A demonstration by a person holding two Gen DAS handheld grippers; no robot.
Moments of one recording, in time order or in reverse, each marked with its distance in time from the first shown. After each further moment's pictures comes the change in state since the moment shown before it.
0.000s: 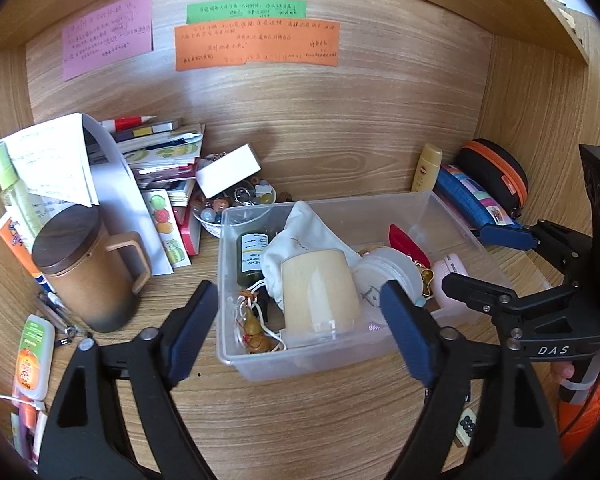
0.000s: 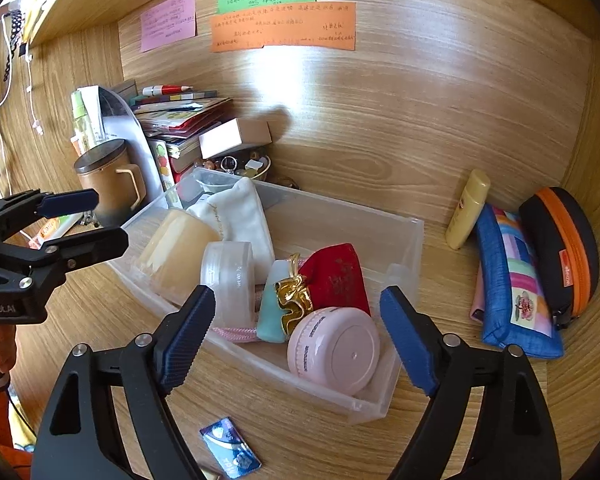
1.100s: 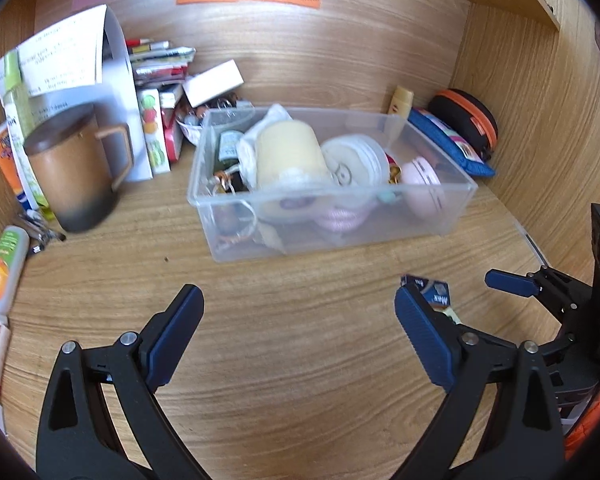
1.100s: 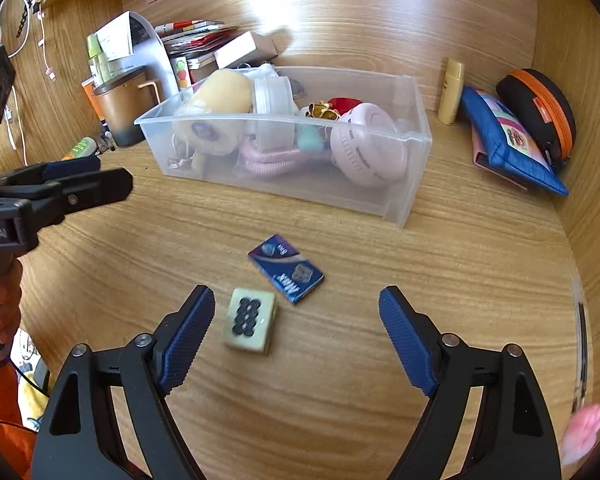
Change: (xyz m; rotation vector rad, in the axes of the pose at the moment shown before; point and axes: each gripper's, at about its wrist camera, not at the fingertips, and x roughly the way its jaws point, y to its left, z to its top) left arm -0.017 -0.003 -0.077 -0.035 0.127 -0.099; right arm -0.034 0.041 -0.116 0.111 0.137 -0.021
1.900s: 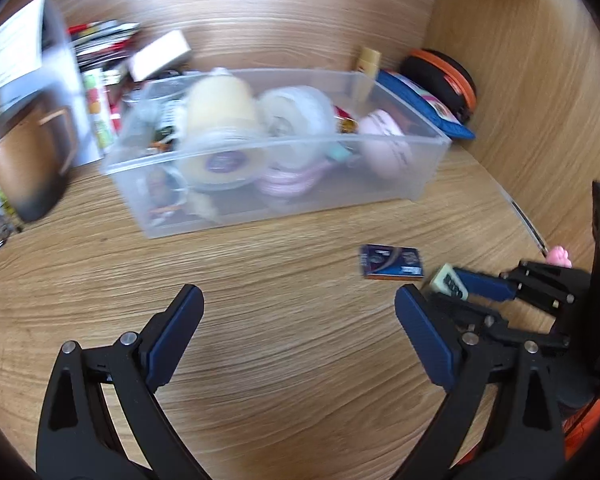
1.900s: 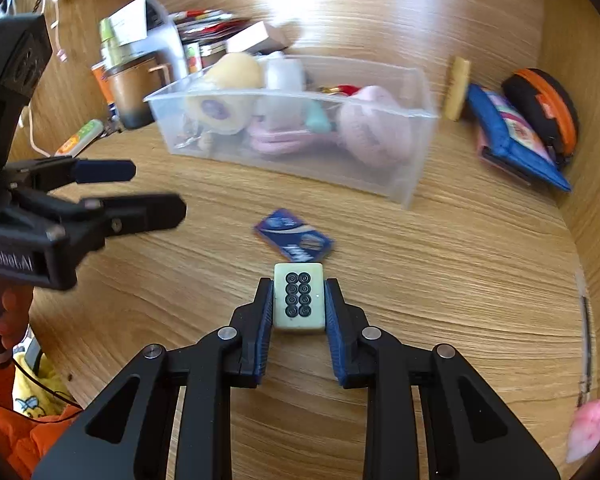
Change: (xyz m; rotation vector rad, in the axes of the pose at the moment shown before) left arm 0.031 -0.041 -0.008 0.060 0.092 -0.061; right arm -0.001 -0.006 -0.014 -0.033 -0.003 -0.013
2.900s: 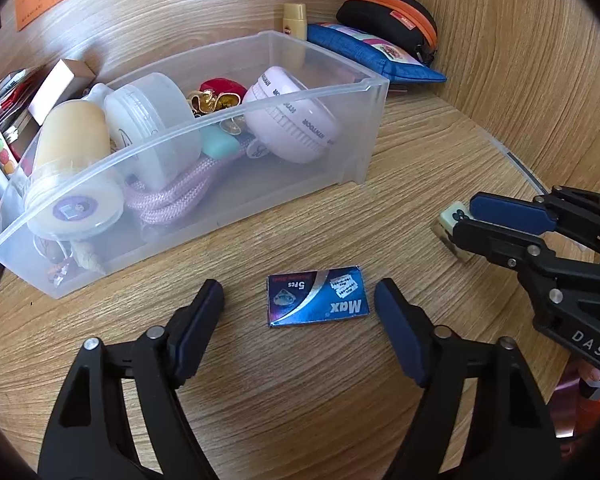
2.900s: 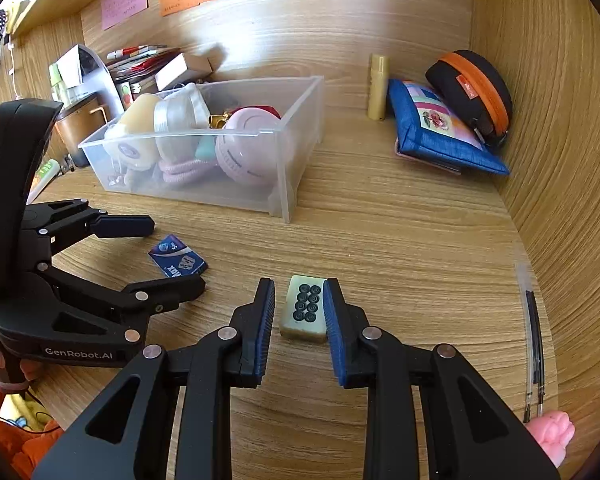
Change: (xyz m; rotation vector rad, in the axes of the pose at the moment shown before) left arm 0.062 -0.062 0.016 0.186 0.075 0.009; right arm -0.013 -0.068 0.003 0.096 -0.040 -0.077
